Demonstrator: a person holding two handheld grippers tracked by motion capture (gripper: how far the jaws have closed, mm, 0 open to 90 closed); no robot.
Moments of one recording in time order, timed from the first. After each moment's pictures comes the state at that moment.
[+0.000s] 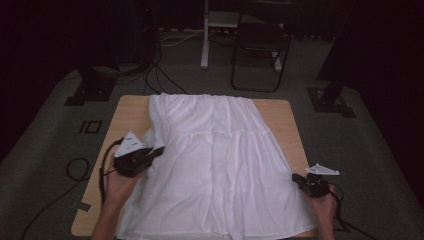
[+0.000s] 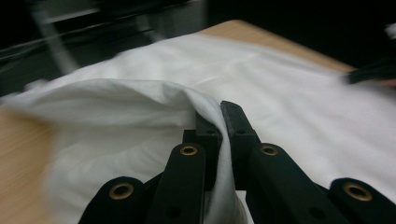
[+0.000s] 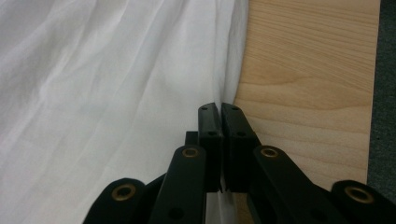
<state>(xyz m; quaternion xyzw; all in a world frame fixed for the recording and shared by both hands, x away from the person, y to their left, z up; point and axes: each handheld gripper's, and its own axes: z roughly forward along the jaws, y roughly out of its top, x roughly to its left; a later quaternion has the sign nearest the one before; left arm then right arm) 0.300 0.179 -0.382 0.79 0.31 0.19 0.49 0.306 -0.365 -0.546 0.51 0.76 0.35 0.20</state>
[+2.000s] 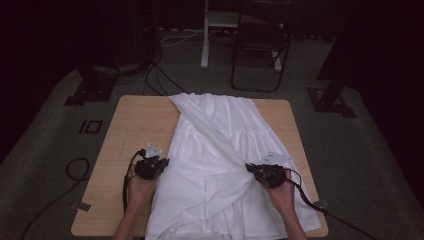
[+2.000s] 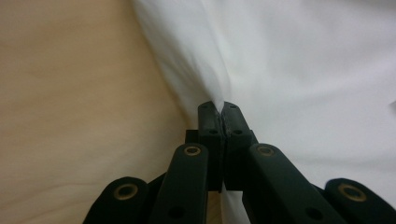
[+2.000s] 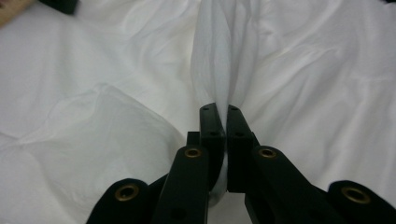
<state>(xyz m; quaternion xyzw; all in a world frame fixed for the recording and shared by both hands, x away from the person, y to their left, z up) 0.331 0.198 -0.479 0.78 0.47 0.20 0.37 0.315 -0.218 -0.478 0.36 0.81 0.43 0.18</state>
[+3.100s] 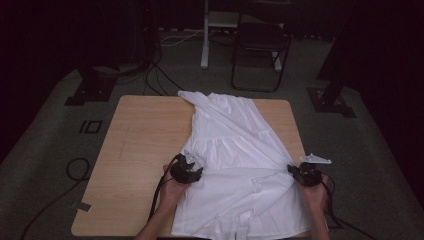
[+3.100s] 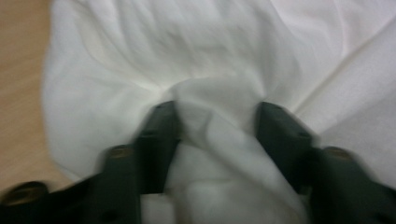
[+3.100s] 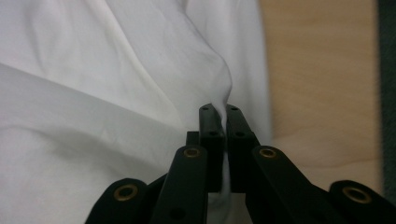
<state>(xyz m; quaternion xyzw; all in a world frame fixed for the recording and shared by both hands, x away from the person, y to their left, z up) 0.354 0.092 -0.532 0.84 0.41 0.18 0.31 0.339 -0.347 -0.544 0.53 0.75 0.34 0.20</state>
